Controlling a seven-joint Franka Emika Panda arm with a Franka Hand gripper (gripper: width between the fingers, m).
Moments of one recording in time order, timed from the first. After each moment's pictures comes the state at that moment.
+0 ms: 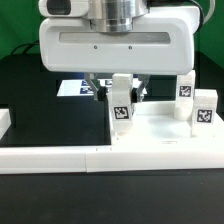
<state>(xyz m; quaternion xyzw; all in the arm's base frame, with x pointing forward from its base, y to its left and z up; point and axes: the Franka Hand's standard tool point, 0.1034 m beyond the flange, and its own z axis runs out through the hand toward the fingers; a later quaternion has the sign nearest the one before) 0.619 -0.008 0.085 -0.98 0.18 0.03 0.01</state>
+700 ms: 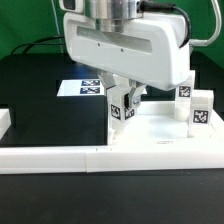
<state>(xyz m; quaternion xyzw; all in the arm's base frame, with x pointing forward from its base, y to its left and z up) 0.622 -0.003 0.083 -0.88 0.47 0.01 0.00</state>
